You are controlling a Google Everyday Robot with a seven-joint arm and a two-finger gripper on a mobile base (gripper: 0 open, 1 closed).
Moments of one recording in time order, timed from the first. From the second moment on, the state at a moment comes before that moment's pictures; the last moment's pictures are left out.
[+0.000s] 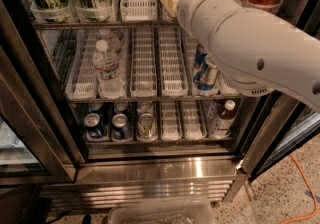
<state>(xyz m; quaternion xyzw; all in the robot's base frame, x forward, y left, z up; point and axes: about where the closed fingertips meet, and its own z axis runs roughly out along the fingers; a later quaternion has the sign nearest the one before) 0.634 -0.061 1.076 -0.16 0.66 0.03 0.73</state>
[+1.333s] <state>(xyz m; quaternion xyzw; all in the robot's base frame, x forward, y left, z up) 0.629 -0.052 1.105 -0.15 0.64 0.05 0.75</state>
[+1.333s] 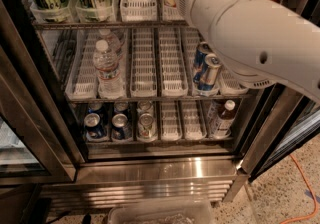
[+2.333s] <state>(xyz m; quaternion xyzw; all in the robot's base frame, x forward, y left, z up) 0.600 -0.068 1.127 -0.15 0.65 0.06 0.74</state>
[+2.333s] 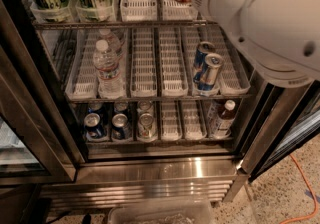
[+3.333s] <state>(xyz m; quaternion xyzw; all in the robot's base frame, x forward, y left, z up) 0.513 -0.092 1.077 -0.20 0.73 0.10 0.64</state>
